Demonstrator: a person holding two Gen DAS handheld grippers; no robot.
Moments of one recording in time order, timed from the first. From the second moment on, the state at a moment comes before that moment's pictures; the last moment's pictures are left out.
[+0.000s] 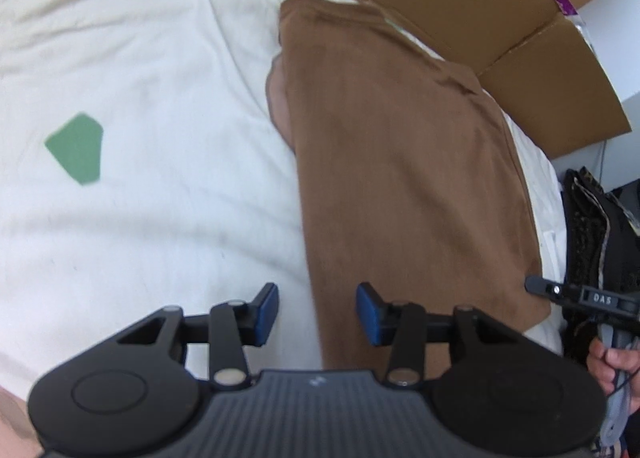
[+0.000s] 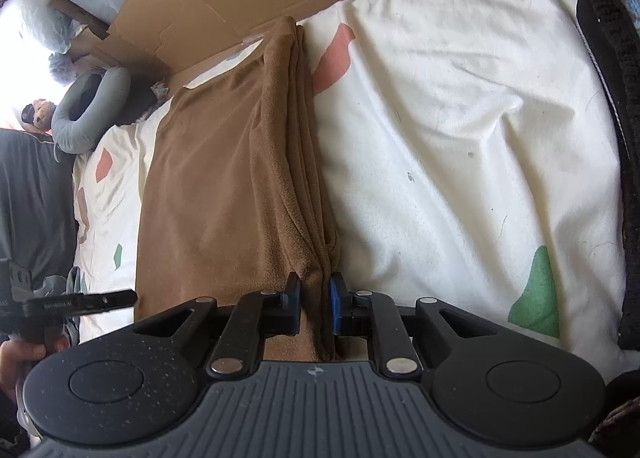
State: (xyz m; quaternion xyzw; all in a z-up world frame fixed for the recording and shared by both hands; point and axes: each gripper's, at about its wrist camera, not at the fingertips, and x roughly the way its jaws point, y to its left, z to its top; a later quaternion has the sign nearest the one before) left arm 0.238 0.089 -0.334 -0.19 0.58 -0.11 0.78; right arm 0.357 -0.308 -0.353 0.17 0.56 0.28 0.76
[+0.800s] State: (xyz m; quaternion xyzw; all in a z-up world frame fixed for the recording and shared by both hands) left arm 0.209 0.100 -0.353 -0.27 0.62 -0.15 0.72; right arm 0.361 -0.312 -0.361 0.17 0.58 0.27 0.75
